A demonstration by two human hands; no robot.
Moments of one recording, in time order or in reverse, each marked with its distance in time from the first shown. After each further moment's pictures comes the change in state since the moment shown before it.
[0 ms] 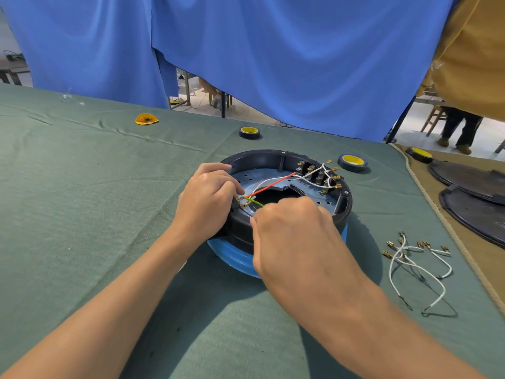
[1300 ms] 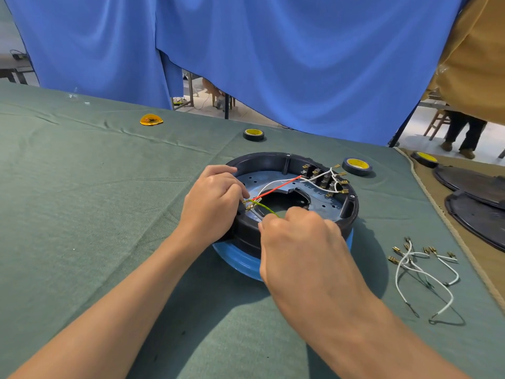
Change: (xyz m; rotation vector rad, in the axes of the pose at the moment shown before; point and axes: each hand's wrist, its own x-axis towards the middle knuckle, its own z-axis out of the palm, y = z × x) left_hand 0.000 -0.001 0.001 0.025 0.000 0.003; right_hand -0.010 -0.004 0.007 -0.064 0.067 0.079
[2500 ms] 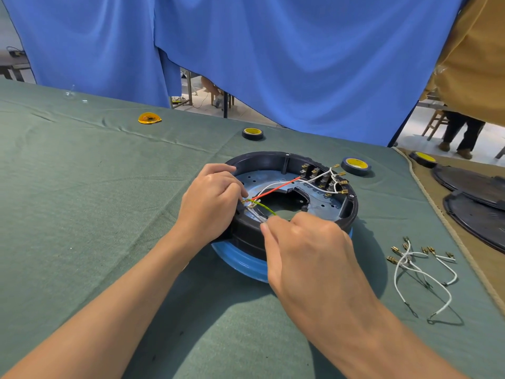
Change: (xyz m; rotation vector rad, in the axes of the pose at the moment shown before) left_hand 0.000 -0.001 -0.002 0.013 -0.011 -0.005; right_hand -0.008 0.015 0.013 0.117 0.125 -0.031
